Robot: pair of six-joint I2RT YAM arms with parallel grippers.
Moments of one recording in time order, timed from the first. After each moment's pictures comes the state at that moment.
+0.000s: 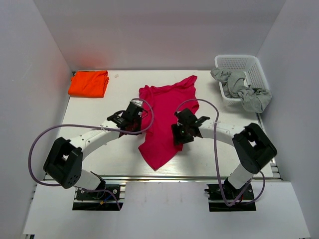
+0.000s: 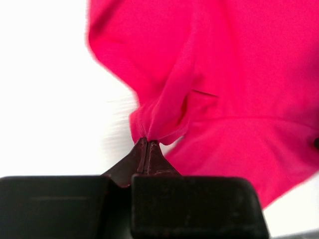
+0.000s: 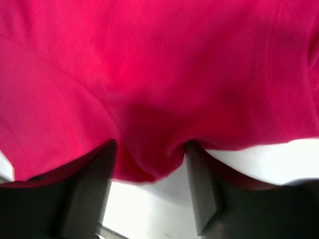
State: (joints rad) left arm -0.62 1.45 0.93 -0.46 -0.18 -0.40; right arm 0.70 1.60 0.88 -0.39 -0.11 0.37
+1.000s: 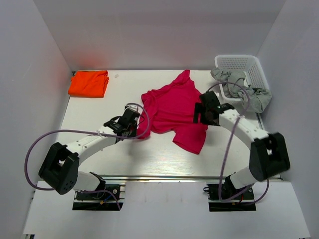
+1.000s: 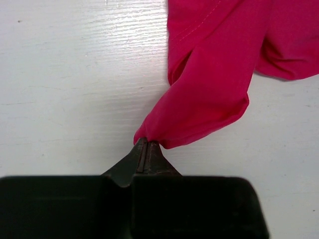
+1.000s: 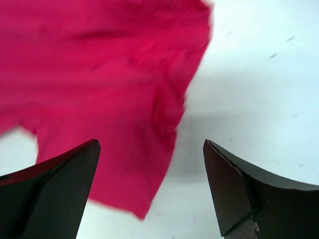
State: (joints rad) left arm -0.60 1.36 0.81 -0.43 -0.29 -0.43; right arm 0.41 1.52 1.05 -0.60 0.28 0.42
